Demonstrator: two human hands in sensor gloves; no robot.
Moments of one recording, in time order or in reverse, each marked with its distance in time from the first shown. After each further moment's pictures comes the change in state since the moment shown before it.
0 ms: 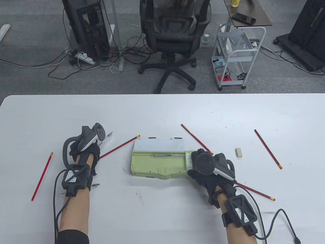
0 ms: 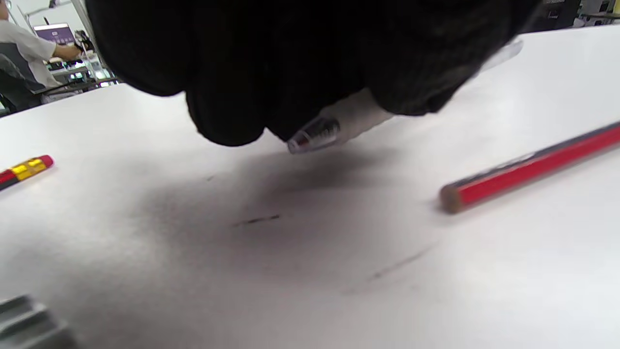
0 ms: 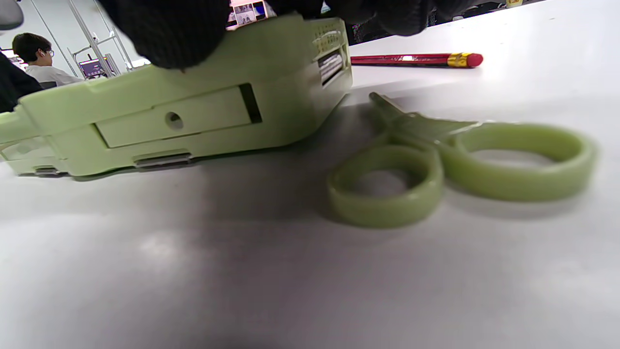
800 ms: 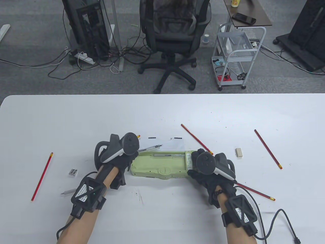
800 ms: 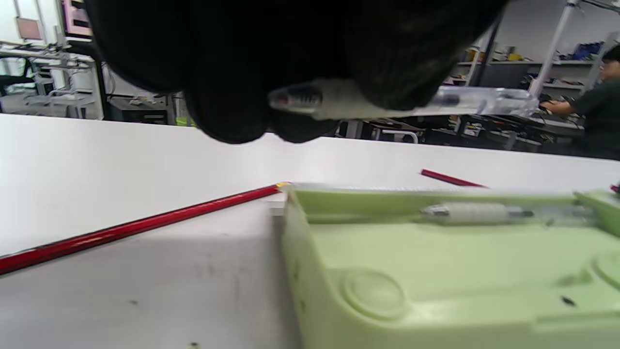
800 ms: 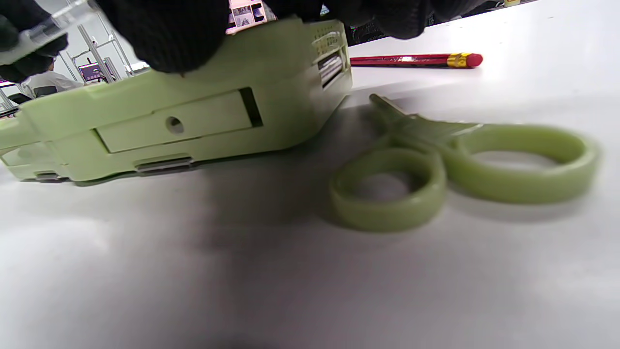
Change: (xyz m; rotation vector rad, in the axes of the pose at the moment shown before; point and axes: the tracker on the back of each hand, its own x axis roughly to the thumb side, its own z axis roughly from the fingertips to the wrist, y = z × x) left_hand 0.112 0.031 0.109 0.198 -0.546 0.089; right_hand -0.001 -0.001 0.000 -0.002 0.003 -0.008
